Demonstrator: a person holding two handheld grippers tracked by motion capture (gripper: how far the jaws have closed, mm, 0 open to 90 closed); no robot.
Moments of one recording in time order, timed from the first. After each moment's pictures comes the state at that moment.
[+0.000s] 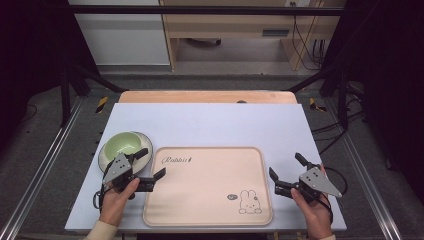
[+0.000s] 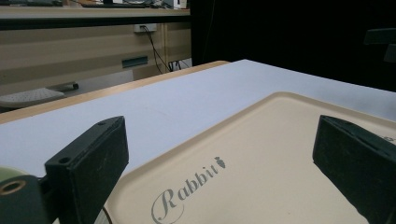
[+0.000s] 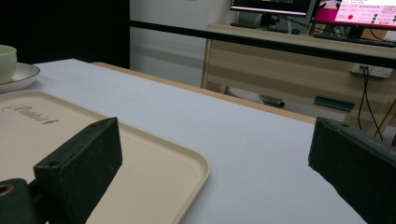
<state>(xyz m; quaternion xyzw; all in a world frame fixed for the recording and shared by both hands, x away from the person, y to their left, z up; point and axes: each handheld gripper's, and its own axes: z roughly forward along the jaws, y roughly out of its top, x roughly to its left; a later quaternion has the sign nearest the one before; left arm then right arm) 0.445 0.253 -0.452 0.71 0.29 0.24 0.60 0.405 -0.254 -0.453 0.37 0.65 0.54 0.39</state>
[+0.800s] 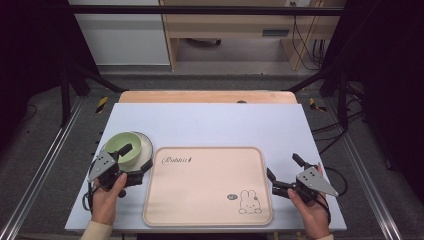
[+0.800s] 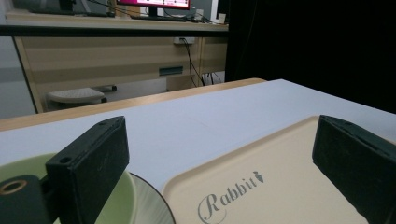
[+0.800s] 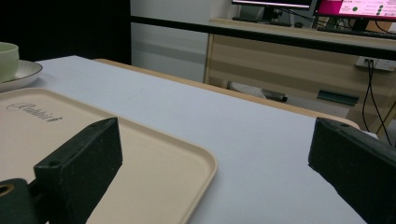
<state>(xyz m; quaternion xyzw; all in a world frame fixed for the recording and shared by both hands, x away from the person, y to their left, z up) 0.441 0.284 -0.437 0.66 0.34 0.28 0.60 0.406 -0.248 -0.454 0.38 0.65 0.54 0.38</state>
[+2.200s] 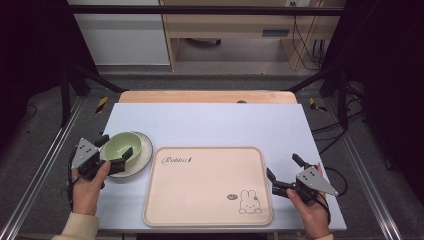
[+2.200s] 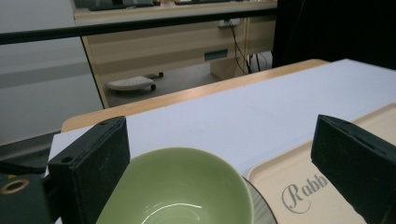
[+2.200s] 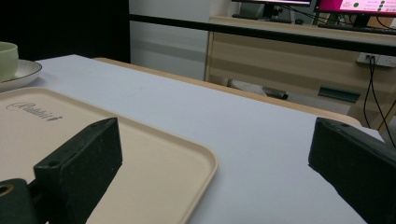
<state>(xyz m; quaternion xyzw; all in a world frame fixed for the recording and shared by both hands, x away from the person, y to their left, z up) 0.459 0.322 -0.412 0.68 0.38 0.34 0.52 0.407 -0.248 -0.455 0.38 0.65 0.54 0.38</state>
